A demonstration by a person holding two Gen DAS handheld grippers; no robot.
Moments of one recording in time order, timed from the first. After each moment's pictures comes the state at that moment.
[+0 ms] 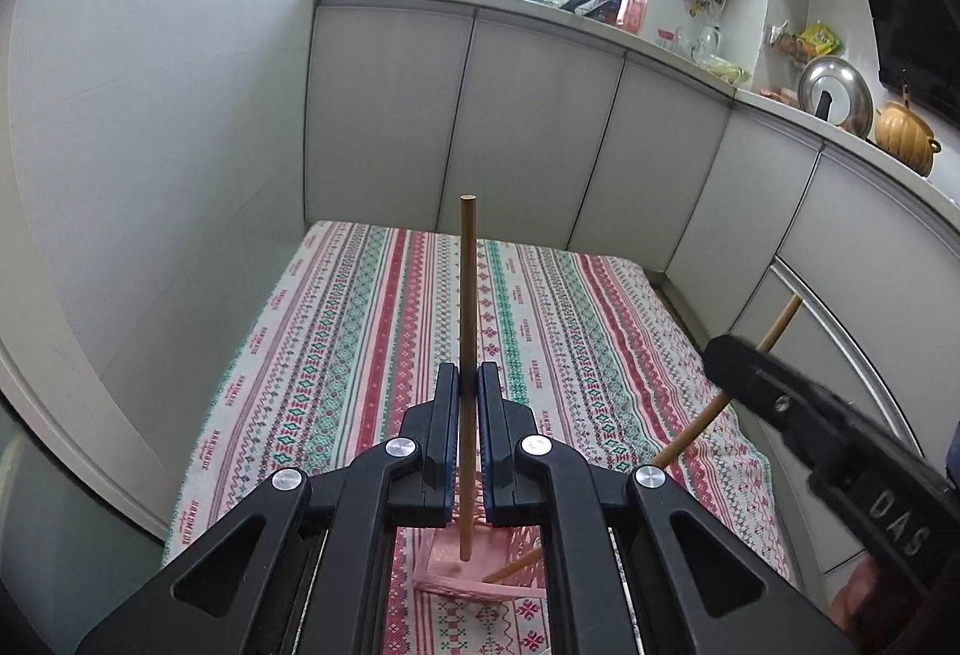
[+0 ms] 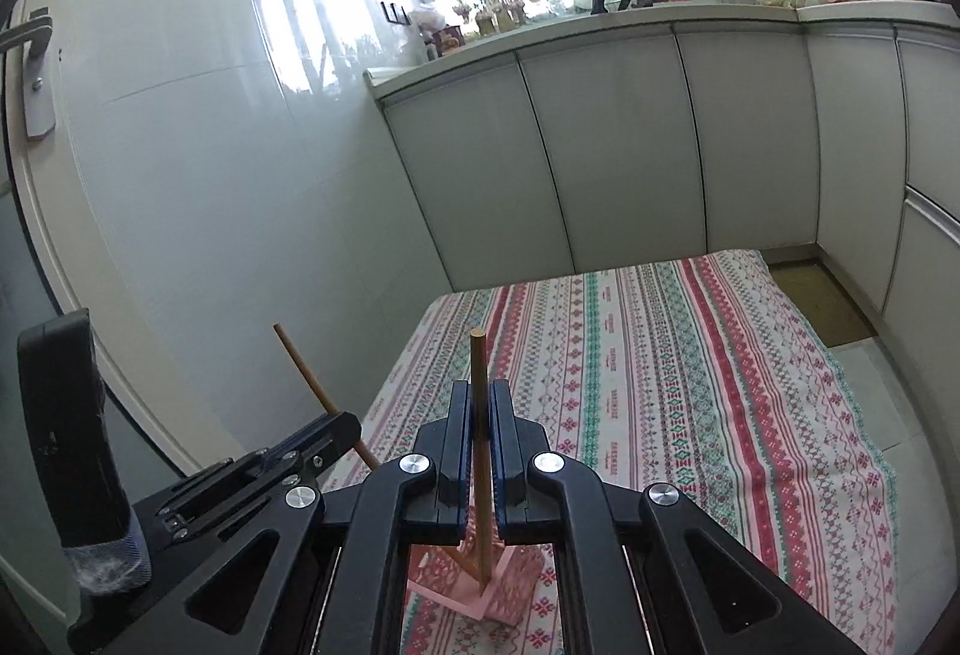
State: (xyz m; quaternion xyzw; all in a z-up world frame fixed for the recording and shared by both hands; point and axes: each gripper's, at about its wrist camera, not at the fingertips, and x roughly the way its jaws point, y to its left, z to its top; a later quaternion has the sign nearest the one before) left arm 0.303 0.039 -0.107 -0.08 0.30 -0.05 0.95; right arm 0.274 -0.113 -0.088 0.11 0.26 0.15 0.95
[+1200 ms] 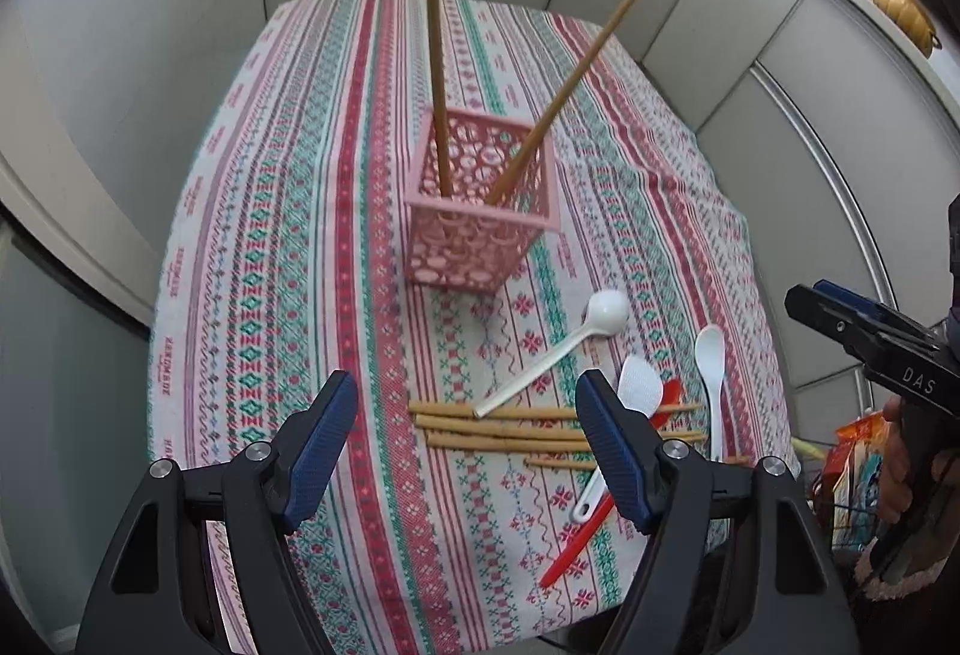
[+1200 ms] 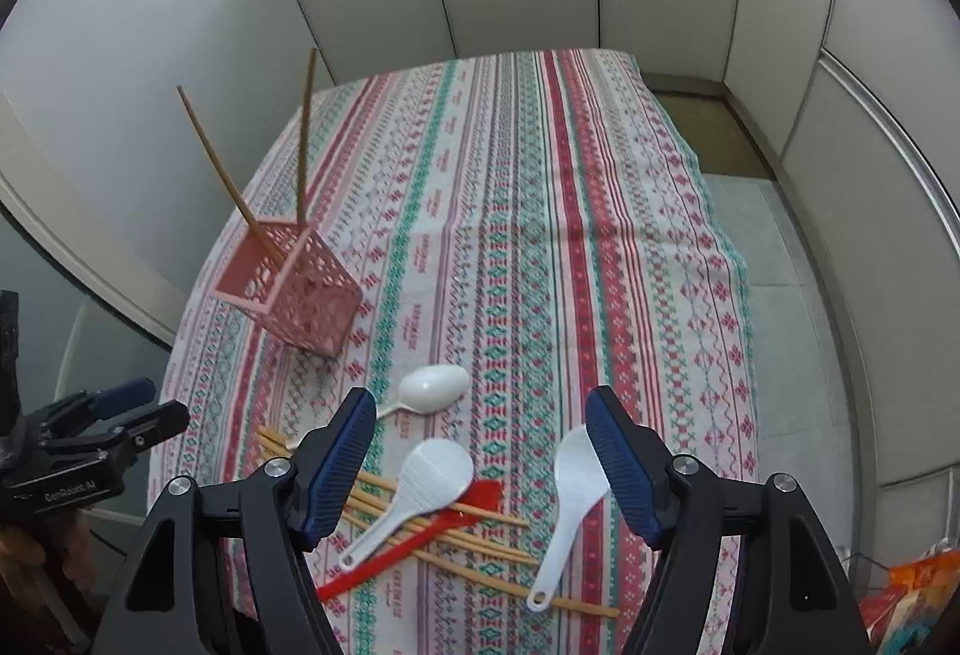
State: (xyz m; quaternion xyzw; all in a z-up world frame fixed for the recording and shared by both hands) left arm 0.216 0.037 -0.166 -0.05 0.54 -0.11 0.84; right arm 0.211 -0.208 -0.142 0.05 0.50 0.06 0.86
